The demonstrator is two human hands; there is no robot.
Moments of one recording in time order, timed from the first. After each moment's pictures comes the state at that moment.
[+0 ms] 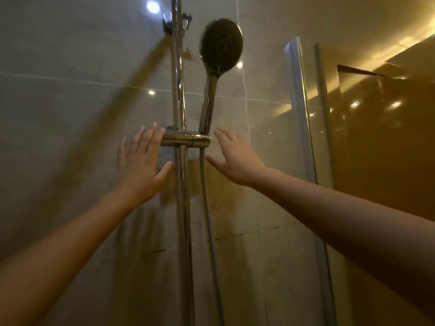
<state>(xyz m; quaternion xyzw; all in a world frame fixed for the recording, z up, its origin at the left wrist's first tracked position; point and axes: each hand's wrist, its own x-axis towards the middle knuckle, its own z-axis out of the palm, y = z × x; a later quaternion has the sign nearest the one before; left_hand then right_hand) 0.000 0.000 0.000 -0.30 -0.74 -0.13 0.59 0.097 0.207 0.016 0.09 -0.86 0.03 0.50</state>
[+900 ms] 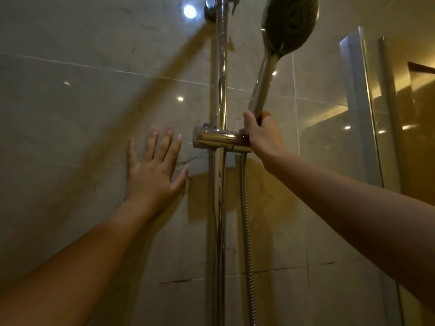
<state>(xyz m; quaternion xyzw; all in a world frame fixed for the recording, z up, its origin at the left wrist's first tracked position) -0.094 -0.014 0.001 -0.17 -0.75 -0.05 0.64 0.003 0.194 0.076 0.16 -0.68 0.49 0.52</state>
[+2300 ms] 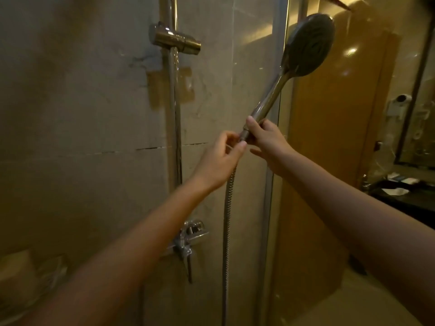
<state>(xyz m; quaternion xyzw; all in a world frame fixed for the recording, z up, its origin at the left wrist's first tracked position) 0.159 0.058 -0.156 -0.52 -0.65 -0.54 0.09 0.219 0.180 -0.124 -0.09 -0.74 0.55 0.37</state>
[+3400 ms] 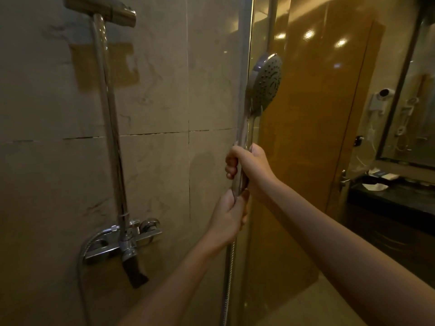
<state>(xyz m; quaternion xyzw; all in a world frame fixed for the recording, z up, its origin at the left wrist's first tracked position) 0.234 0.191 -0.267 -0.45 -0.57 -0.66 -0.18 0.261 0.269 -0.182 -0.10 -0.71 0.62 0.34</state>
